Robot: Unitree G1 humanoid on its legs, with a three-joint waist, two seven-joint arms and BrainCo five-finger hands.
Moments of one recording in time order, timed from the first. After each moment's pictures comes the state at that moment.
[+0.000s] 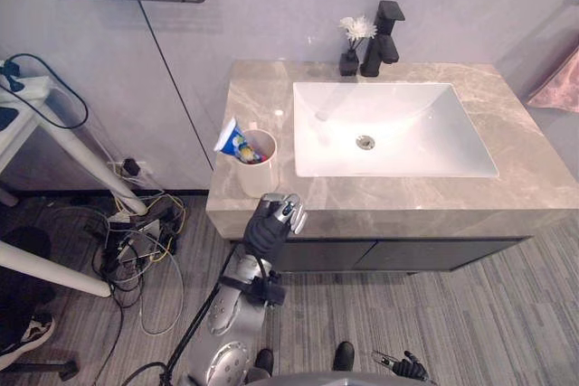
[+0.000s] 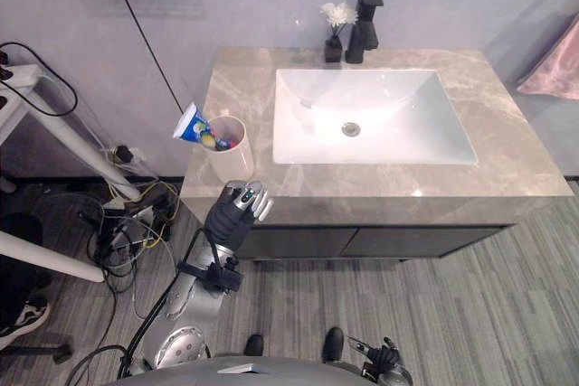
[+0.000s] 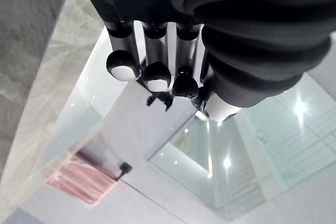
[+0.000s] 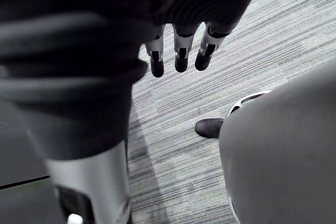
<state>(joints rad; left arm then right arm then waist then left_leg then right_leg) 0.20 0.16 -0.45 -0.36 -0.65 -0.18 -0.01 0.11 -0.04 -0.15 1.11 0.18 -0.09 -0.16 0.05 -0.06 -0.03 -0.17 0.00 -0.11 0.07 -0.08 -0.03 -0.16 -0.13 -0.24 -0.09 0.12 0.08</state>
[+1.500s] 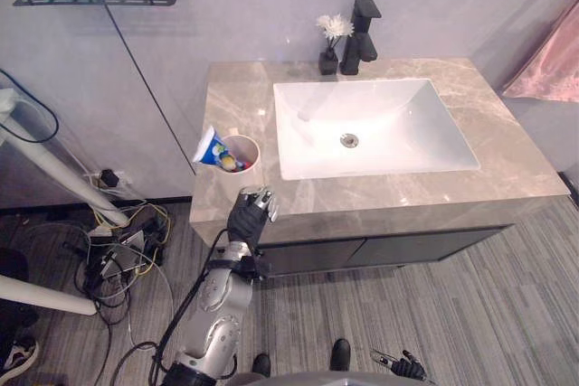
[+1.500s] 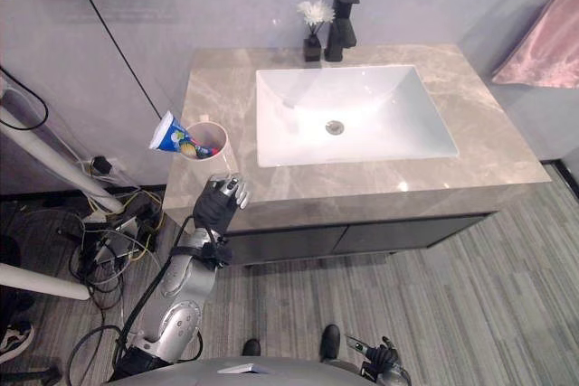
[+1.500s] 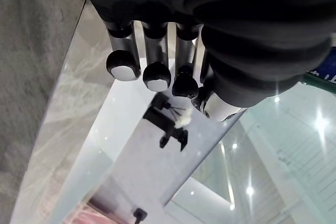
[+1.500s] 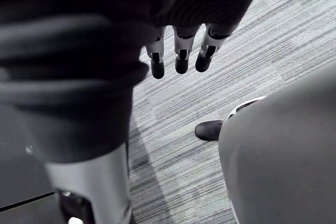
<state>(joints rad) 0.09 0.17 -0.30 -0.15 -0.64 -0.19 0.06 0.11 -0.03 -0.15 1.10 0.18 -0.08 -0.16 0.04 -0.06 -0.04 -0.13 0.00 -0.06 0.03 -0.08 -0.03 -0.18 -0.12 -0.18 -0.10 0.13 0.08</state>
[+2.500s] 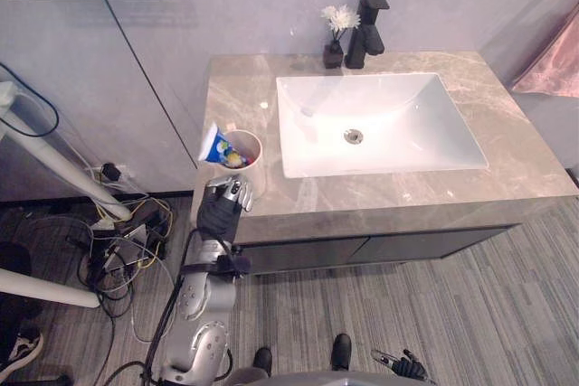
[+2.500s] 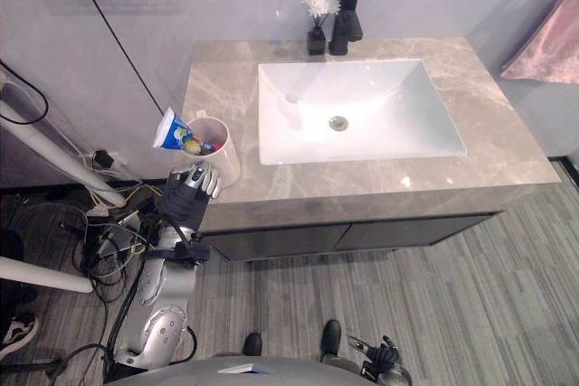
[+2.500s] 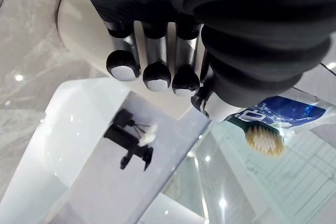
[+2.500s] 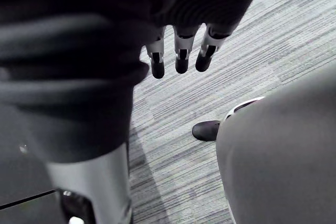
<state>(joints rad) 0.17 0.13 -0.20 -0.33 -0.60 -0.20 0.08 0.11 -0.03 -0.16 1.10 0.18 -0.09 -0.15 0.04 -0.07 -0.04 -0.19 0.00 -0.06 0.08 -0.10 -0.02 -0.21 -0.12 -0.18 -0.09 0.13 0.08</state>
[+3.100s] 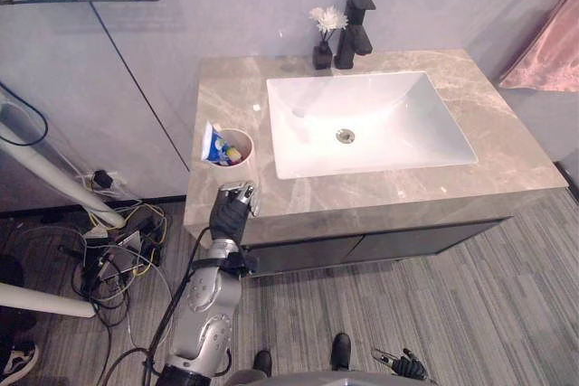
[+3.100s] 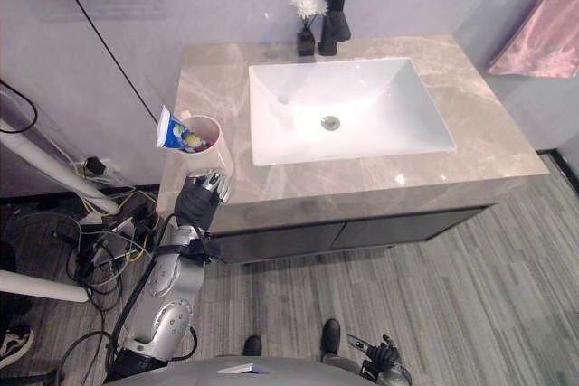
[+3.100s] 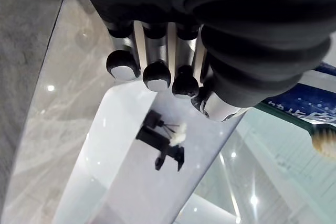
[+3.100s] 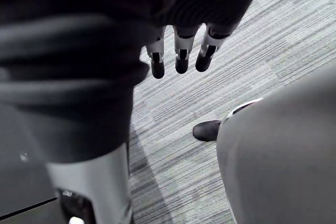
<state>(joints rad) 0.10 0.16 -0.22 -0.17 -0.54 -0.20 0.11 0.11 -0.04 -0.16 1.09 0.18 -0.09 -0.15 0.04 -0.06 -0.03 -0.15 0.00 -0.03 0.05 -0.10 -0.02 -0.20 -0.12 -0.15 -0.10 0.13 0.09</state>
